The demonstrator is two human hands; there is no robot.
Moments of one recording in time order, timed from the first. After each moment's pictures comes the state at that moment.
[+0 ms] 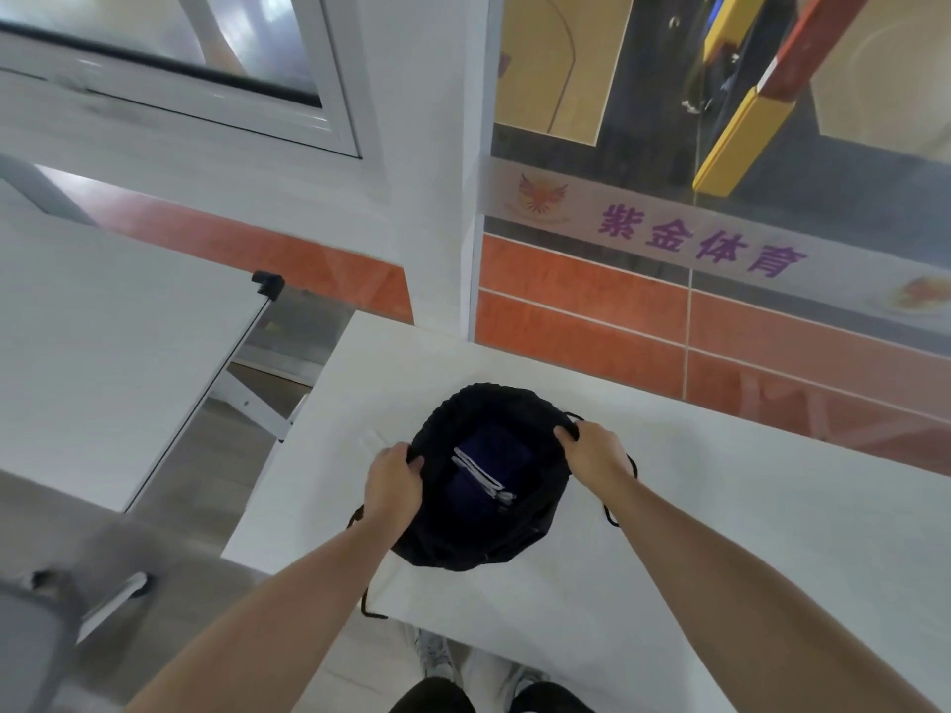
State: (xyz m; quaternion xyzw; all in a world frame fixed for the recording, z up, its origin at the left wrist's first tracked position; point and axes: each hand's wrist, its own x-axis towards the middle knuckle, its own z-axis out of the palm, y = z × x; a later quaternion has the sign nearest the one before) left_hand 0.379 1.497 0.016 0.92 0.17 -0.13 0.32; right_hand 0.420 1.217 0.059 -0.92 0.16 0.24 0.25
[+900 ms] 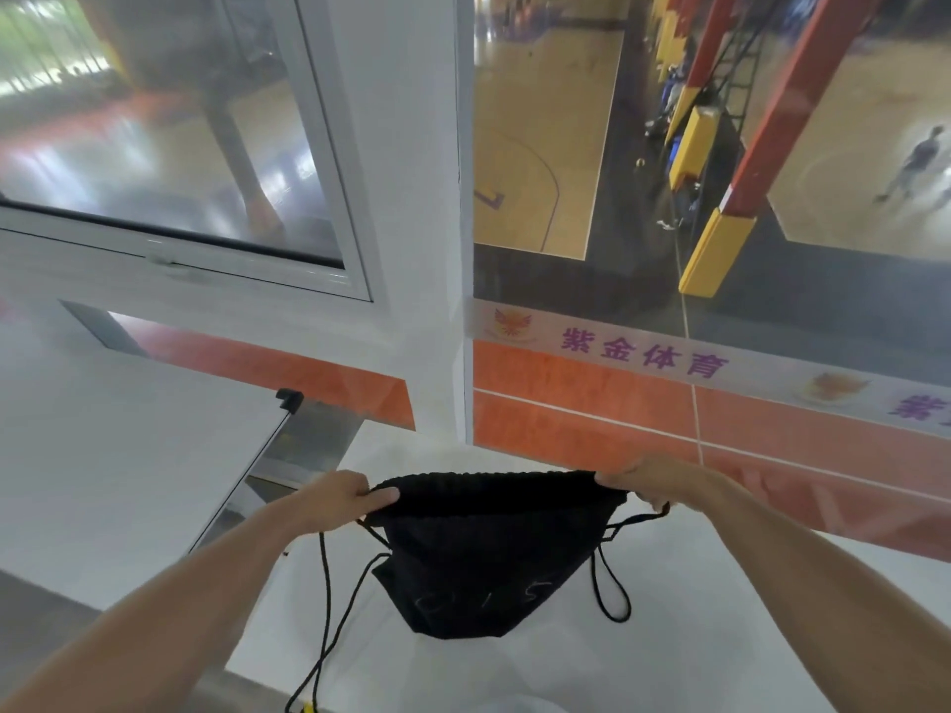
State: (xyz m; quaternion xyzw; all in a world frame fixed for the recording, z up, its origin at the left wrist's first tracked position) left_hand 0.458 1.582 0.163 0.95 -0.02 -0.26 0.18; right_hand 0.463 1.105 0.199 -0.89 0.08 0.34 0.28
